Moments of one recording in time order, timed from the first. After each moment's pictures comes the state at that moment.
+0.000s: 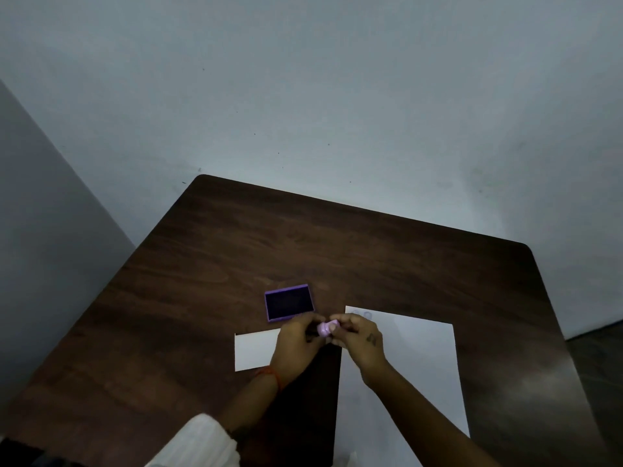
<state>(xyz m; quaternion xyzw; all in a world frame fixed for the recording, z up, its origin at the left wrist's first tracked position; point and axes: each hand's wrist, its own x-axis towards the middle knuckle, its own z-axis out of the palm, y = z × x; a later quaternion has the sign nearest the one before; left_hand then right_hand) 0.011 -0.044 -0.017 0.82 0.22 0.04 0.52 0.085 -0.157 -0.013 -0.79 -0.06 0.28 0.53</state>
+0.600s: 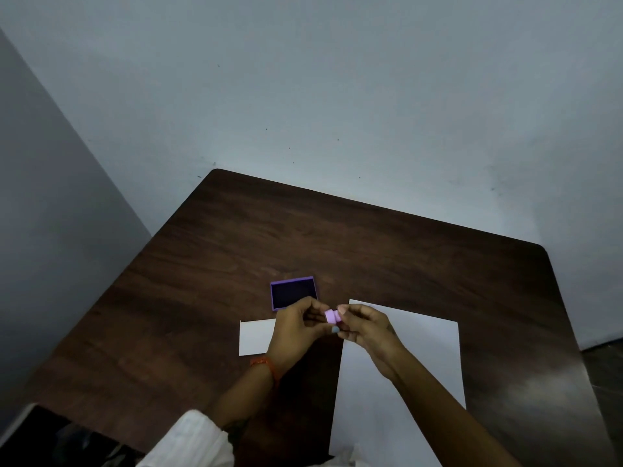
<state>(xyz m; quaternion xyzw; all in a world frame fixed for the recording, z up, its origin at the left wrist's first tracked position) 0.004 -0.048 0.003 0.73 0.26 0.09 0.63 0.092 -0.172 0.016 -0.68 -0.02 0.39 0.62</state>
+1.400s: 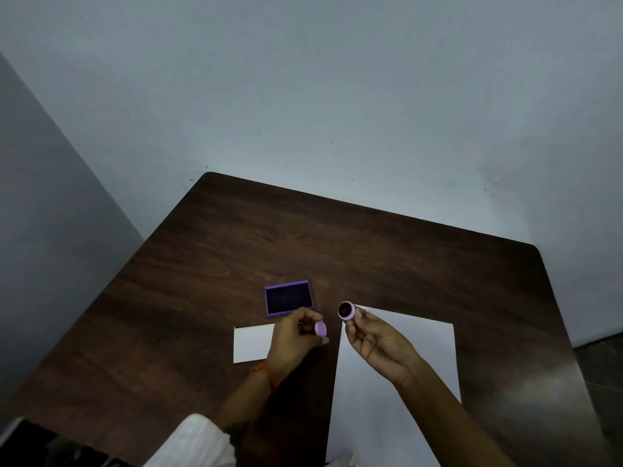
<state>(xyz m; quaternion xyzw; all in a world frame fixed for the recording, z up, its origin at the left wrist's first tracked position) 0.007 -0.048 -0.012 0.73 0.31 0.03 0.62 0.100 -0.194 0.022 -0.40 0.15 0.49 0.76</state>
